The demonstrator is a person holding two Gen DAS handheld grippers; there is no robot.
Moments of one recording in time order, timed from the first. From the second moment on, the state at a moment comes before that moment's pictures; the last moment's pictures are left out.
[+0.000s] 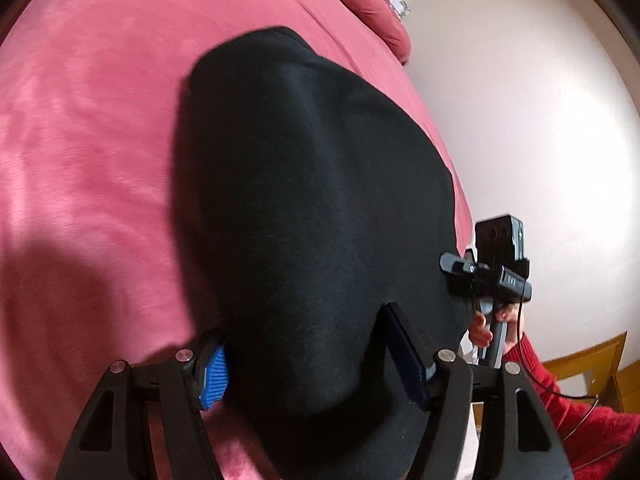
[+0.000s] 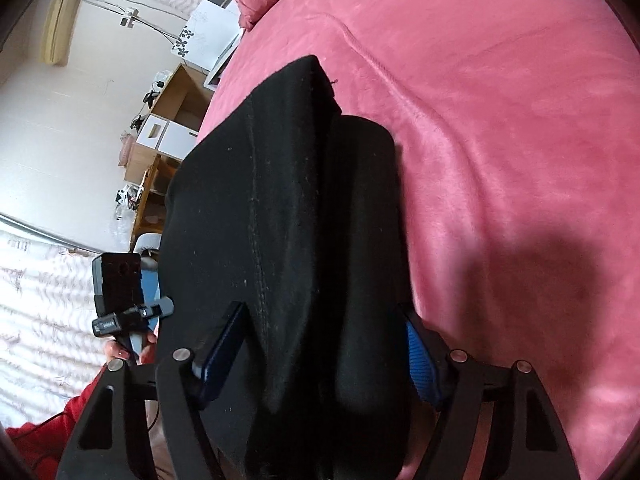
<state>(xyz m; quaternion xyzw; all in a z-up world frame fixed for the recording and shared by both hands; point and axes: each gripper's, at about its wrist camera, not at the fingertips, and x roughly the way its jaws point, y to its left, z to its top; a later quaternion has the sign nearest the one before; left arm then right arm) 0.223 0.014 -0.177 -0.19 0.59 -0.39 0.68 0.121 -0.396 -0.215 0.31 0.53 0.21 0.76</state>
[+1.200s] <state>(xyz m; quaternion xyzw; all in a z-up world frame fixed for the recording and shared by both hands) 0.150 -0.014 -0.111 -0.07 0.52 -0.33 0.78 0.110 -0.313 -0.181 0.23 0.48 0.22 0.82</state>
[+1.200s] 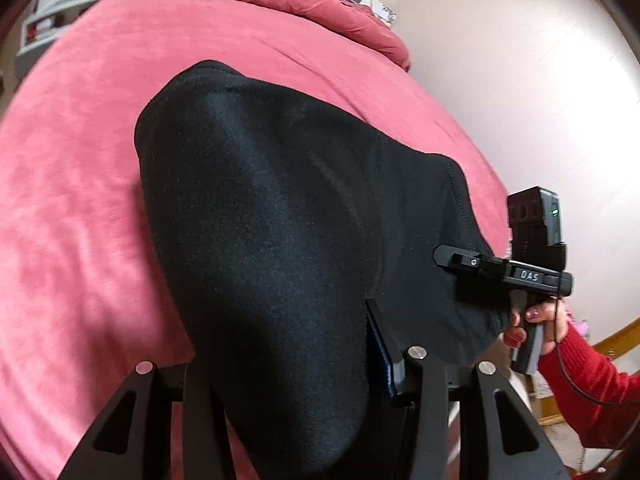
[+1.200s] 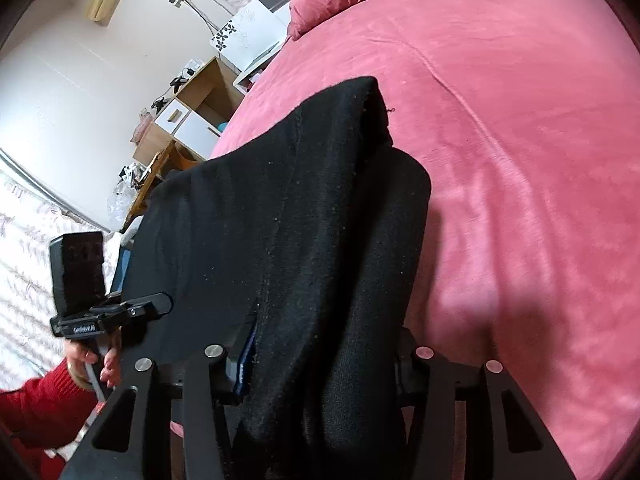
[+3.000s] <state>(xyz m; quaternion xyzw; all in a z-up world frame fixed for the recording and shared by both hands) 0.249 0.026 -0.132 -0.14 0.52 -0.24 0.81 0.248 -0.307 -0.175 0.24 0.47 0.15 0.84</state>
